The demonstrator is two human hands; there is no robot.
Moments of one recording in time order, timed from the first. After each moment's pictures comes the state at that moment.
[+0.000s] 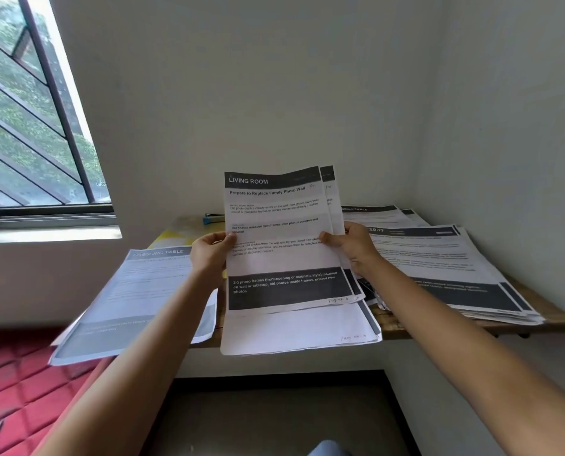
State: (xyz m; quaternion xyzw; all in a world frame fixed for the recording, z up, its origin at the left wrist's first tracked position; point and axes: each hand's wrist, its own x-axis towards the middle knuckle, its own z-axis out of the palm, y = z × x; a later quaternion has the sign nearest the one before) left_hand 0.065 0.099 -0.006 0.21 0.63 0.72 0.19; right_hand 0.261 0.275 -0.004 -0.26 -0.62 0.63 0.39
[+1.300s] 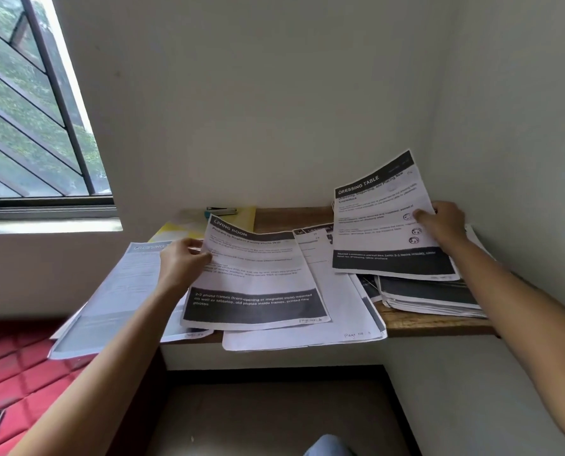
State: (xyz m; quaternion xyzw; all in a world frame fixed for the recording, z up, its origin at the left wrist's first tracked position) left_hand 0.043 0.049 -0.012 0.27 0.80 0.53 0.02; right_hand 0.360 0.361 0.025 -0.47 -0.72 0.25 0.44
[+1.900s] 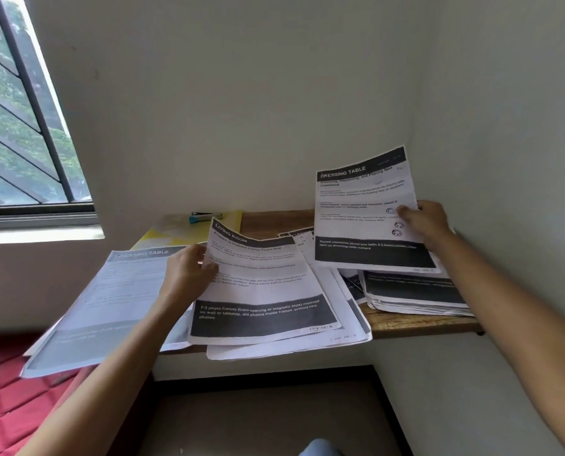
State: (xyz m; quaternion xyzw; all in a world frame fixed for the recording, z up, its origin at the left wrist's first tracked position) left_hand 0.079 0.060 -0.011 0.36 0.82 0.44 -0.03; right_hand 0.361 0.358 0.033 -0.46 -0.67 0.36 0.46
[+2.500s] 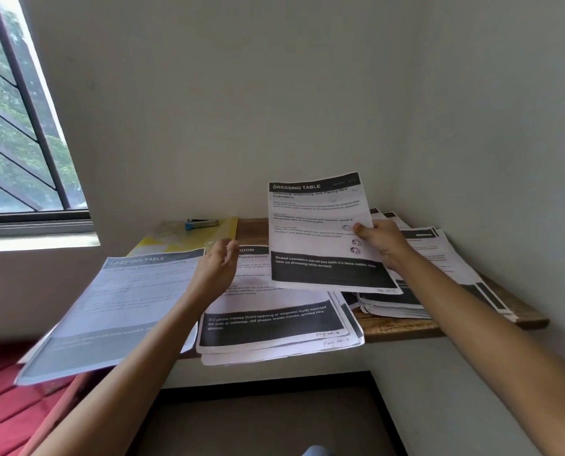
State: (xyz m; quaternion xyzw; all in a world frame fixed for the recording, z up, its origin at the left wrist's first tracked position) left_hand 0.117 0.090 0.003 0.42 0.81 0.41 0.02; right_hand 0.325 0.310 0.024 -0.40 -0.64 0.52 0.39
